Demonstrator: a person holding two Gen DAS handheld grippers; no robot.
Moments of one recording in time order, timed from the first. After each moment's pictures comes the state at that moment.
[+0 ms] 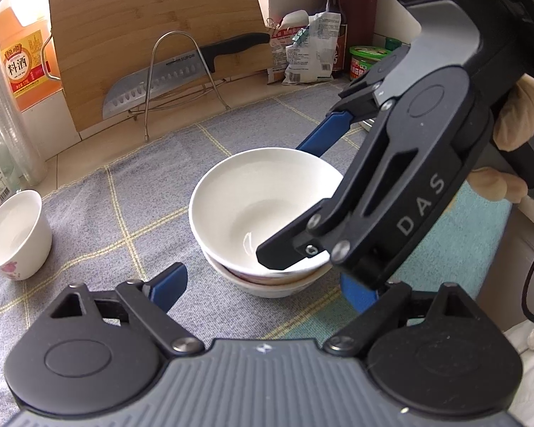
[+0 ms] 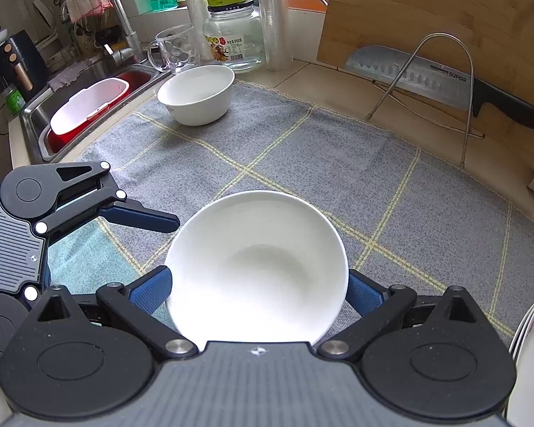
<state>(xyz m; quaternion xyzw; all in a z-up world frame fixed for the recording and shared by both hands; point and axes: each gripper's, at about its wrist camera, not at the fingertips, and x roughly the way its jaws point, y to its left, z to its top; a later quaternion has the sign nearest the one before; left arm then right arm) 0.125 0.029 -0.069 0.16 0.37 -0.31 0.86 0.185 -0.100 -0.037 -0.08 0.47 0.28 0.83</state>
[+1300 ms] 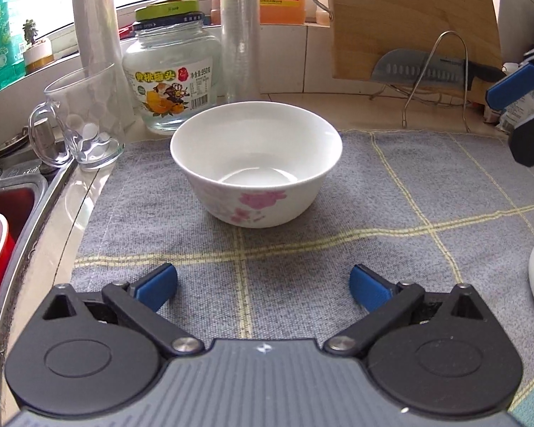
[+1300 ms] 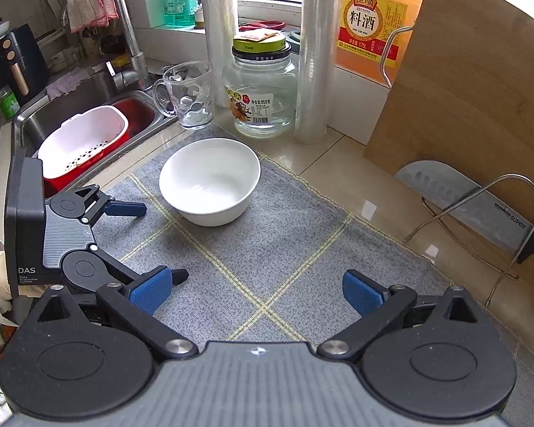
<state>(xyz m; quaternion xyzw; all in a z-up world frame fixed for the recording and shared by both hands) 0.240 0.196 -0.127 0.05 0.37 -0.10 0.92 0.279 0.004 -0.009 -0.13 0.44 0.29 0.84</state>
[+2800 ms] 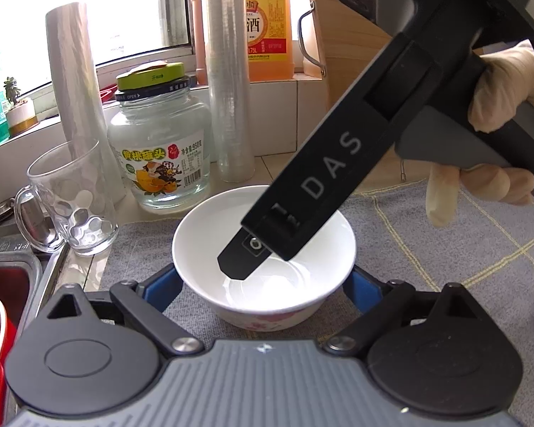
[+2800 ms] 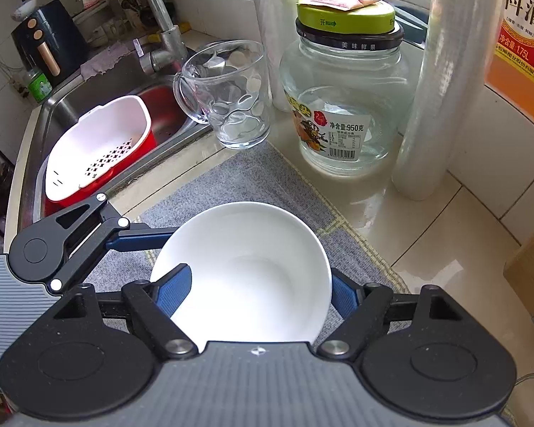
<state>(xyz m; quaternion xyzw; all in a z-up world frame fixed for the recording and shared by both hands) 0.275 0.198 -0.111 0.07 0.29 -0.13 0.94 0.400 0.113 -0.064 -0.13 0.48 0.40 0.77</state>
